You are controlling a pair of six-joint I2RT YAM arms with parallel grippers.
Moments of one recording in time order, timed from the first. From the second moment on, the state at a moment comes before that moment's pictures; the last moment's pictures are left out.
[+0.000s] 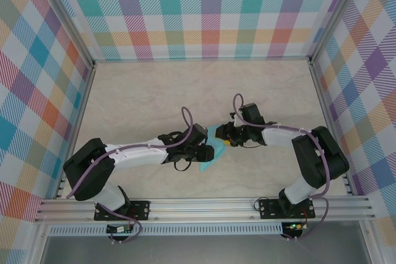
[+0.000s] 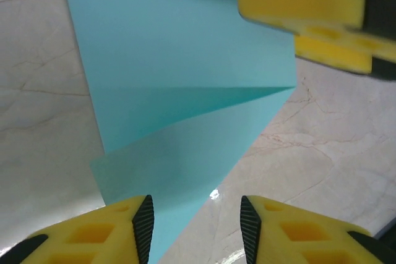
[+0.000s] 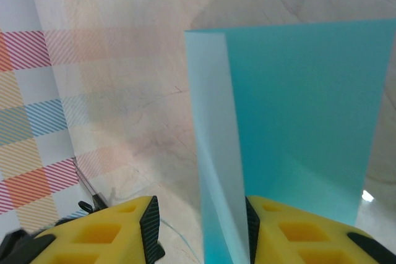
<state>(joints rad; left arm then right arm) -0.98 1.54 0.85 -0.27 0.05 -0.83 0.46 1.59 0.71 -0.03 -0.67 0.82</state>
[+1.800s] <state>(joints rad) -1.26 1.76 1.00 -0.50 -0.50 -0.89 0.46 1.59 0.73 -0.07 -0.75 0.80</state>
